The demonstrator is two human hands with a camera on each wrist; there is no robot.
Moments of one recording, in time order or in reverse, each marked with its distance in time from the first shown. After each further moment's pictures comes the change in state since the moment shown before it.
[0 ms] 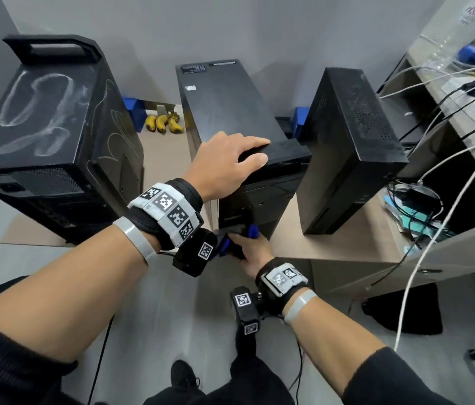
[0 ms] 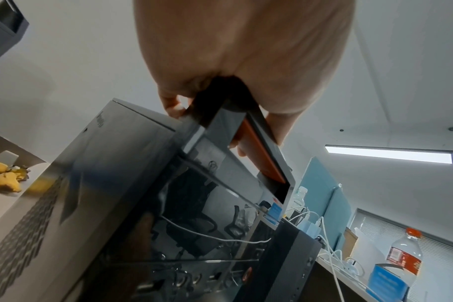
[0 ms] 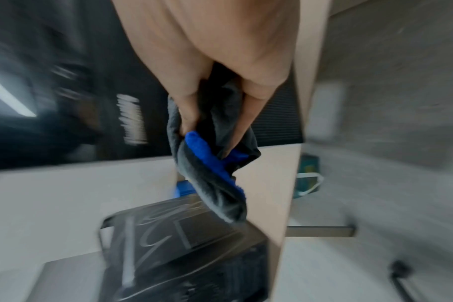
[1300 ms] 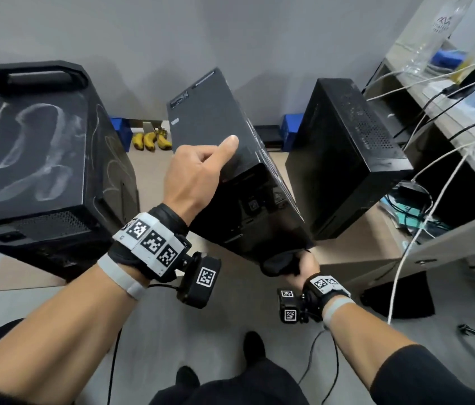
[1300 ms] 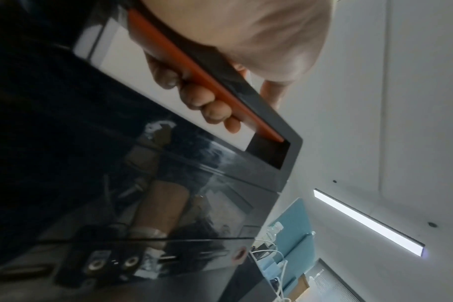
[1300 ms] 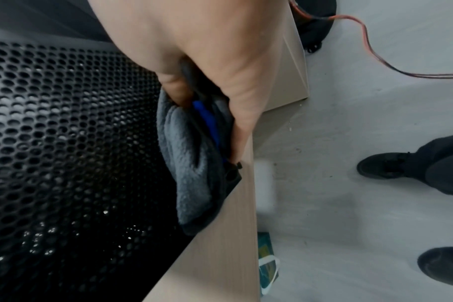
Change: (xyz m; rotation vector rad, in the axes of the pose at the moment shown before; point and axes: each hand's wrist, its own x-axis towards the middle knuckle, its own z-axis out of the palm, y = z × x) left_hand -0.007 -0.039 -0.048 -0.577 0.295 -0.081; right_hand 0.005 -0.028 -0.055 0.286 0.463 0.061
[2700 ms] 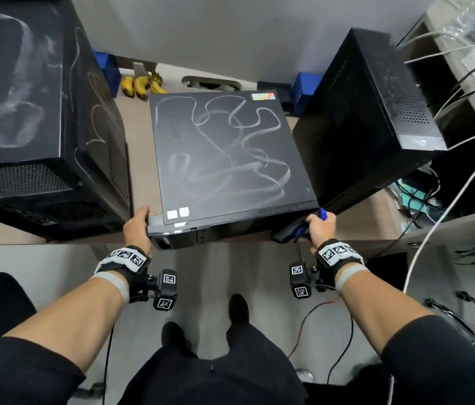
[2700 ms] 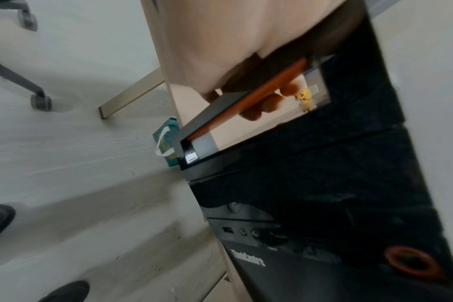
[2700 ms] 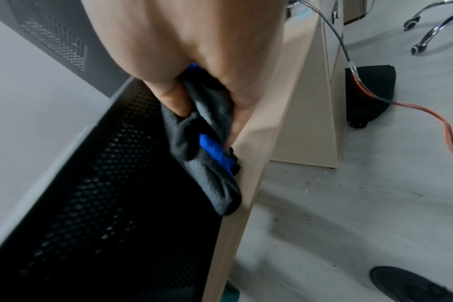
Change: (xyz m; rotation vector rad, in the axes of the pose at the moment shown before) left_hand -0.090 -0.282 -0.020 -0.524 0.560 -0.930; right_hand 0.106 -0.014 -0.031 -0.512 0.174 -0.367
